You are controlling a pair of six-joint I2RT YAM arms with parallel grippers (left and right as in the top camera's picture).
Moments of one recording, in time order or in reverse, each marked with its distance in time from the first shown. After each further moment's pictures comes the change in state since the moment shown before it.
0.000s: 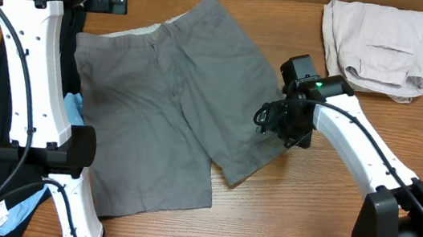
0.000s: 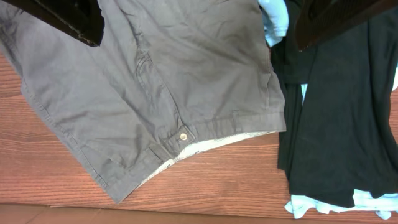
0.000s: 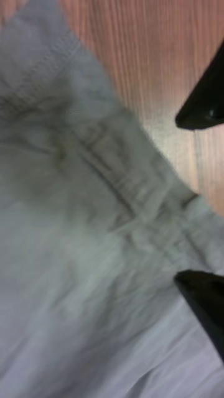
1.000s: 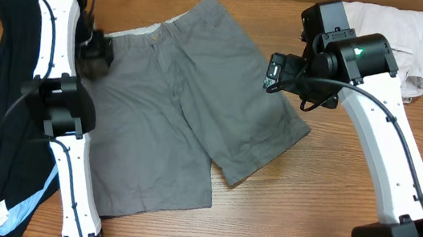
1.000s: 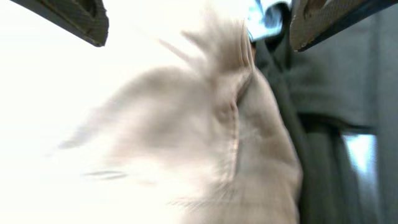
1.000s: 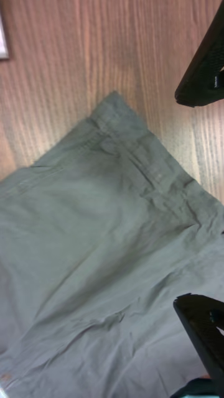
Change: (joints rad) left arm 0.146 0.514 -0.145 -0.003 -0.109 -0.045; right arm -0.008 0.006 0.529 -0.308 0.105 -0.034
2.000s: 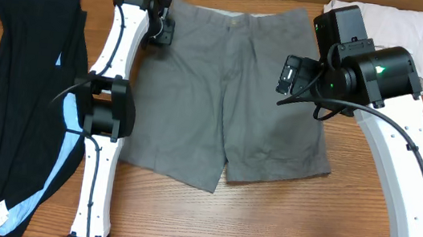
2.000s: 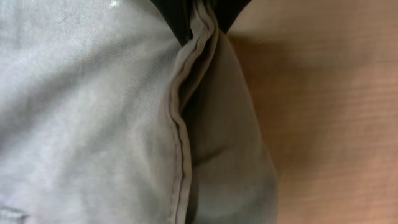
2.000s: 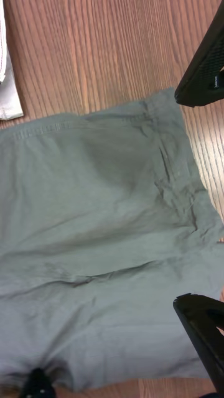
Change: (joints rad) left arm -0.258 0.076 -0.101 0.530 0.084 0.069; right arm 0.014 -0.116 0.000 -0.049 0.135 0.059
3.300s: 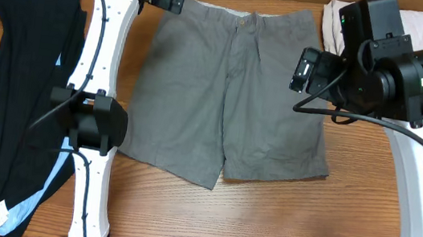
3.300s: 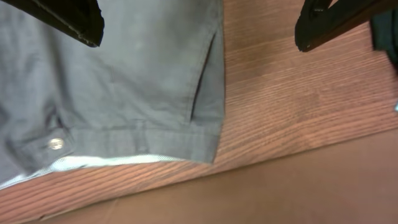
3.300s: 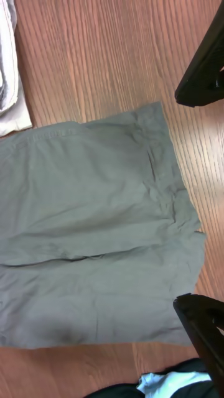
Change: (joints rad) left arm -0.026 -0.296 -0.010 0.092 0.021 0.131; right arm 0.000 0.005 0.296 -0.238 -0.004 0.011
